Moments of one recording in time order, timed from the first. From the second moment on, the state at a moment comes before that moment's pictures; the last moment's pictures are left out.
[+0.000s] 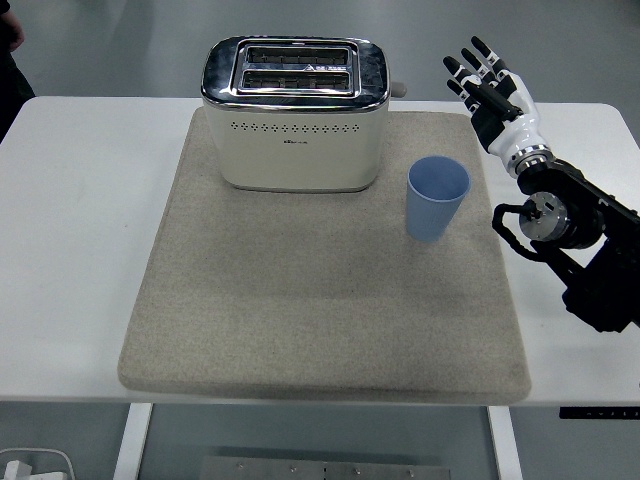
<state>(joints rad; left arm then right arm) -0.02 0.00 -0.06 -0.15 -0.03 -0.11 0.09 0.90 -0.17 0.66 0.74 -0.12 -0.06 0.34</state>
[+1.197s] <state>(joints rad) -0.02 0.00 -0.06 -0.14 -0.03 -0.10 0.10 0.88 -0.18 0.63 0.76 -0.15 -0.01 0.33</state>
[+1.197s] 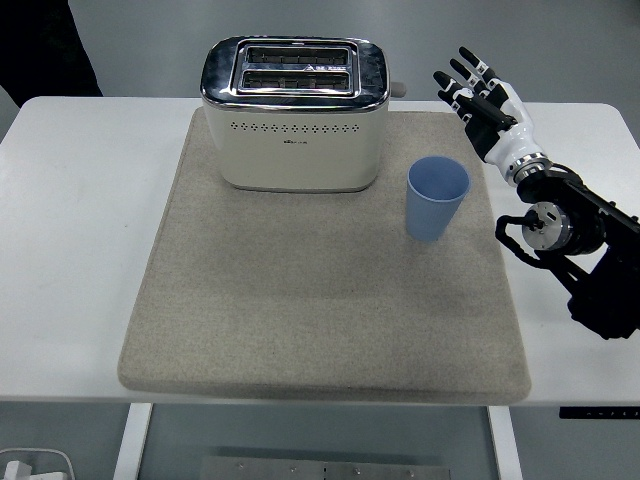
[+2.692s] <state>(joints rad) -0.02 0.00 -0.06 -0.14 -0.03 -0.10 0.10 0.78 -0.64 0.50 1.18 -0.71 0.10 0.38</state>
